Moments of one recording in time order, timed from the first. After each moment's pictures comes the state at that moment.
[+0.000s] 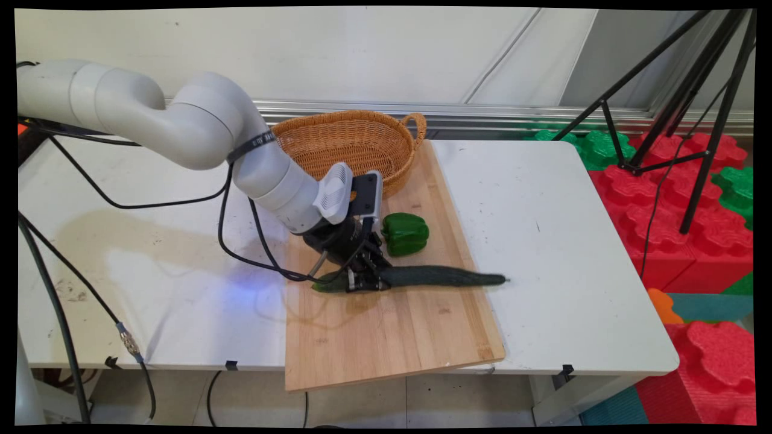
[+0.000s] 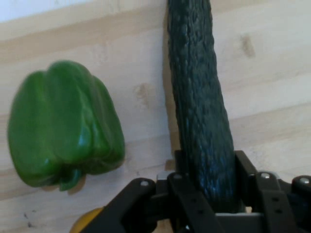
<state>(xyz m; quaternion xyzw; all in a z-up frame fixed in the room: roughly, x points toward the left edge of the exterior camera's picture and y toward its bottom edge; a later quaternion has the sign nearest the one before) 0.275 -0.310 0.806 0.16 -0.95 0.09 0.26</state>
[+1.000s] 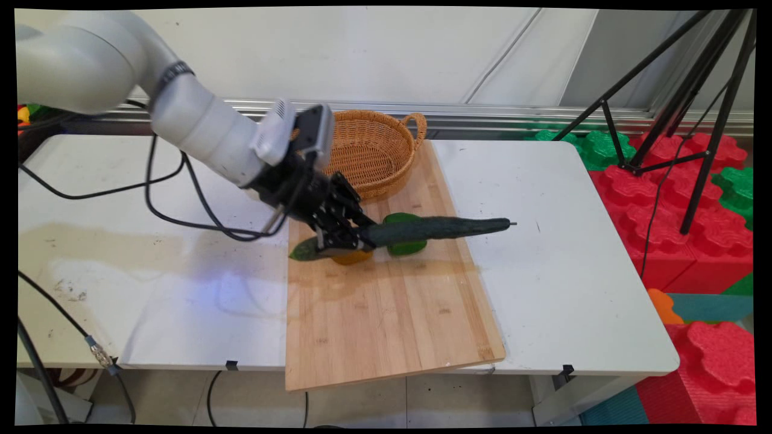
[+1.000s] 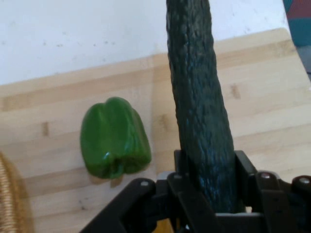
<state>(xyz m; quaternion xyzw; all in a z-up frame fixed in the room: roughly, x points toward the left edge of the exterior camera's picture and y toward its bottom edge) 0.332 -0.286 0.887 0.17 -0.92 0.12 0.33</state>
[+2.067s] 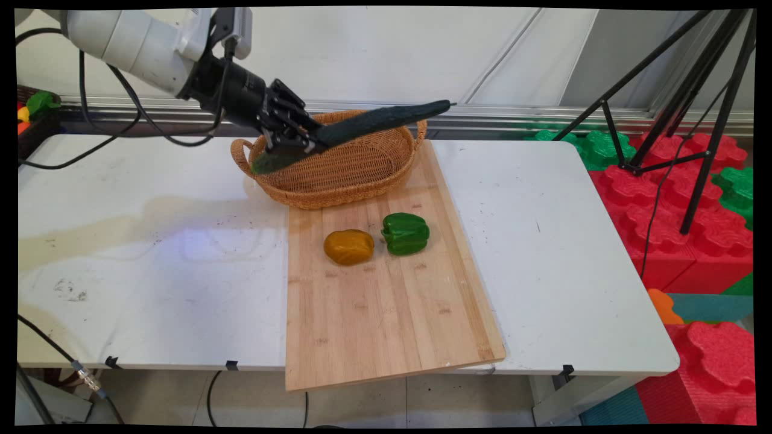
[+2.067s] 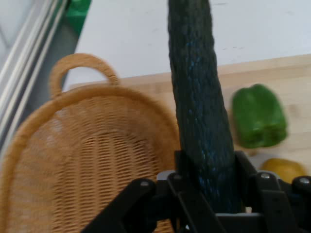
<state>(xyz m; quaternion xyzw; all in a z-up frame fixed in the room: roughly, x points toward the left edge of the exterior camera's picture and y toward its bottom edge) 0.456 -0.327 0.945 0.22 -0.89 0.21 0.35</state>
